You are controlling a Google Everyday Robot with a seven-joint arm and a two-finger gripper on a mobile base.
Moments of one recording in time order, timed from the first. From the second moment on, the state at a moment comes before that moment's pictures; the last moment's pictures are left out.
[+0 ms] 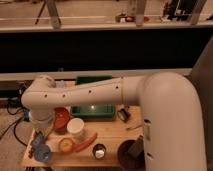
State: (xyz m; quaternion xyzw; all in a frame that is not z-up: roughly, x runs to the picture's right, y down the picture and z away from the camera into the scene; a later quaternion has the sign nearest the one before) arm -0.291 0.196 0.641 -0.26 -0.33 -0.45 0.79
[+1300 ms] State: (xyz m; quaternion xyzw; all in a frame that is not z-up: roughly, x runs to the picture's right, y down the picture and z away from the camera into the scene) arm -0.298 0.235 0.631 -0.25 -0.36 -0.55 0.72
